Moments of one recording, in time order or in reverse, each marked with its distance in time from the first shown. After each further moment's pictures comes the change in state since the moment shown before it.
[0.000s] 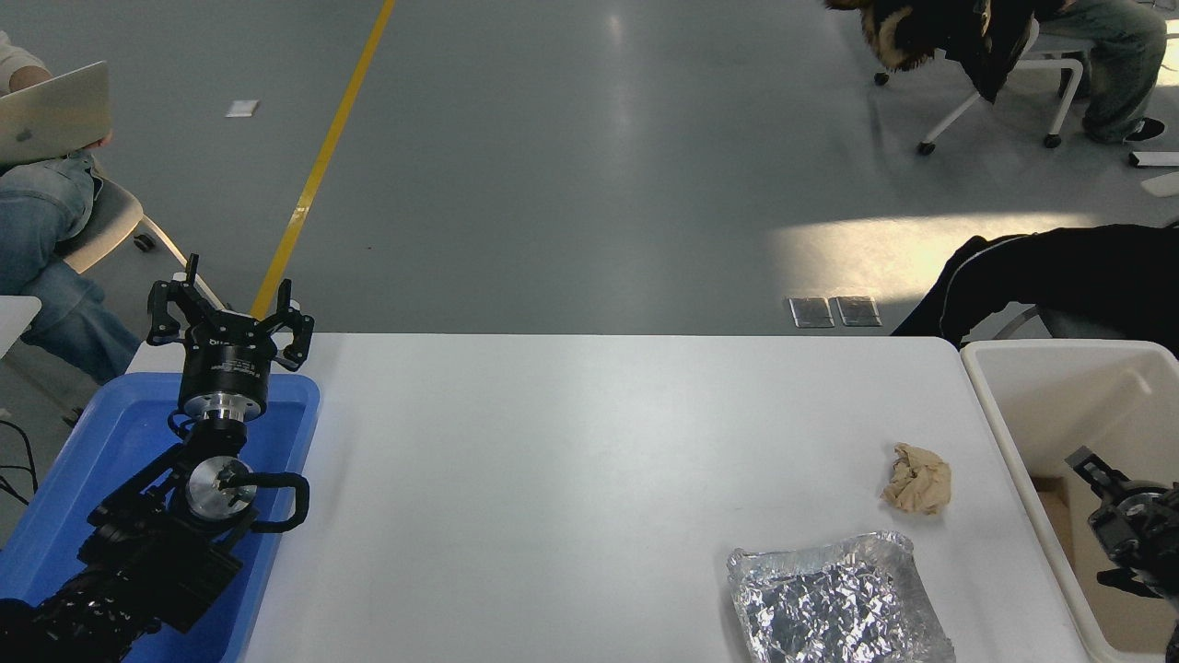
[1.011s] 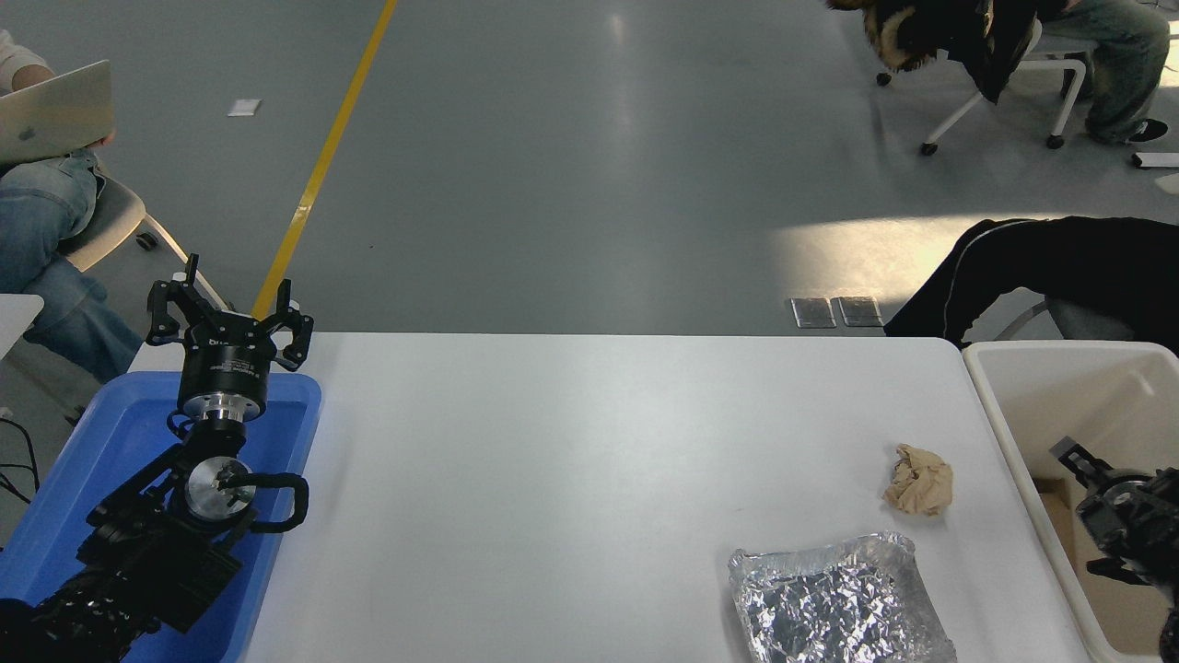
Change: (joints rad) left arm -0.001 0.001 0.003 0.000 -0.002 0.001 0.000; right arm 0.067 -0.022 -0.007 0.036 -0.021 0.027 0.008
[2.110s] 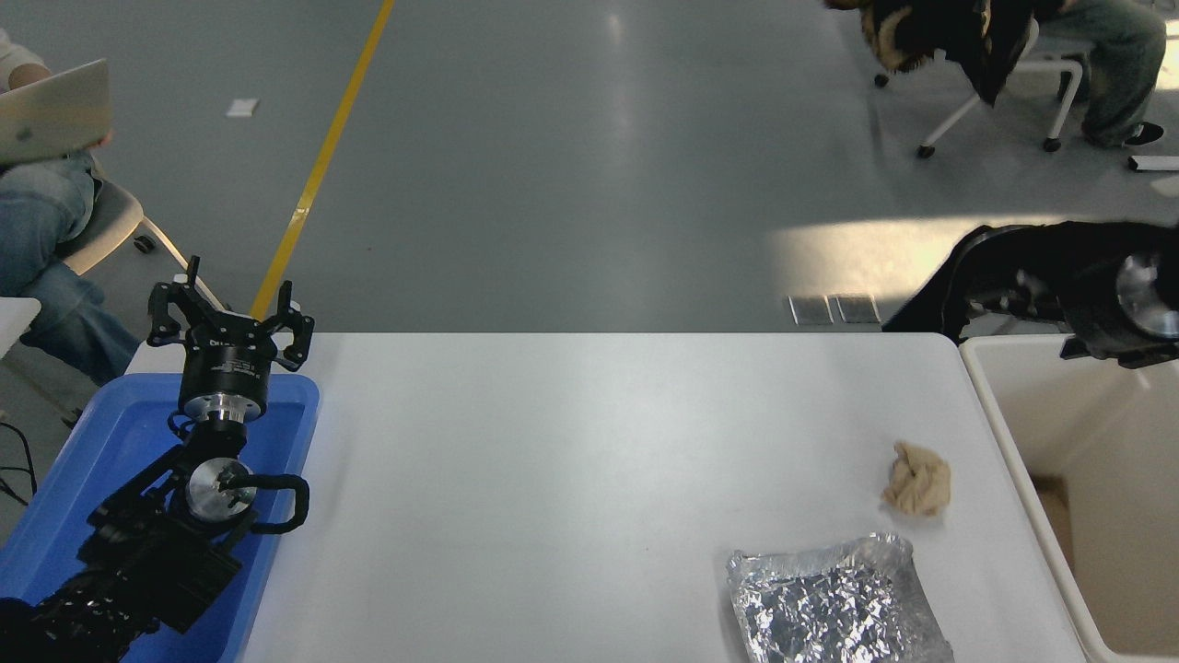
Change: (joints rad) left arm 0.002 0.000 0.000 0.000 0.000 -0.001 0.000; right arm 1.629 -0.281 -0.531 1.579 -0.228 0.314 0.006
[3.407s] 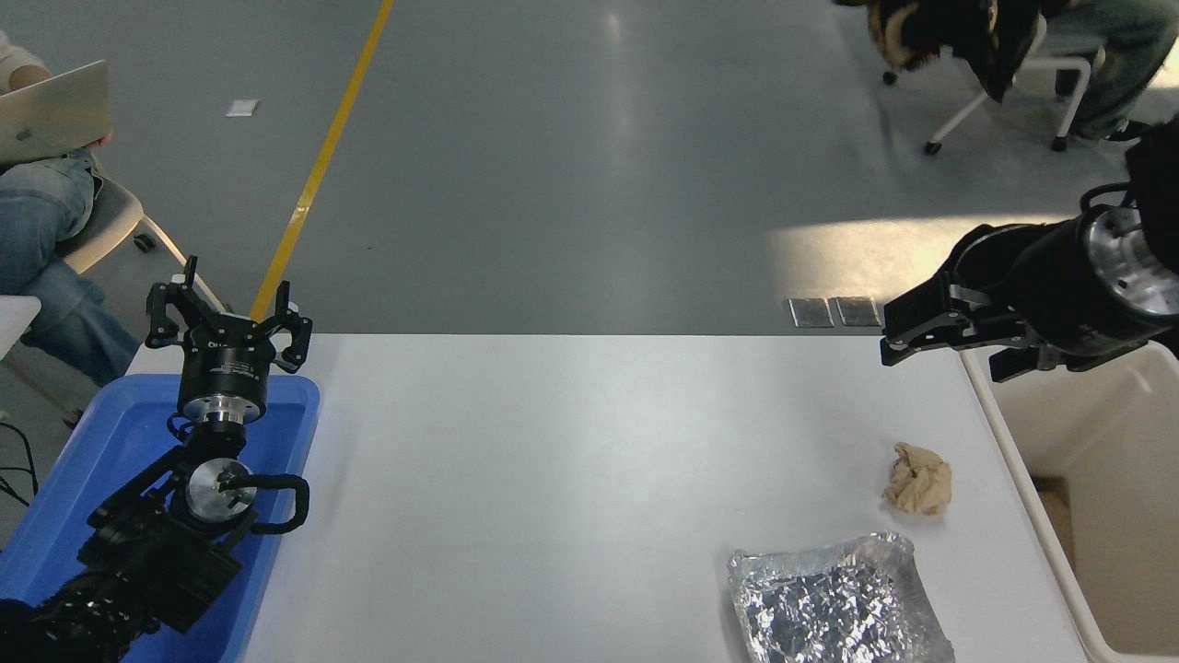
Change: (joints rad) left arm 0.000 0.000 -0.001 0.000 -0.001 0.002 -0.001; right arm -0.068 -0.015 0.020 0.149 -0.156 0.060 0.008
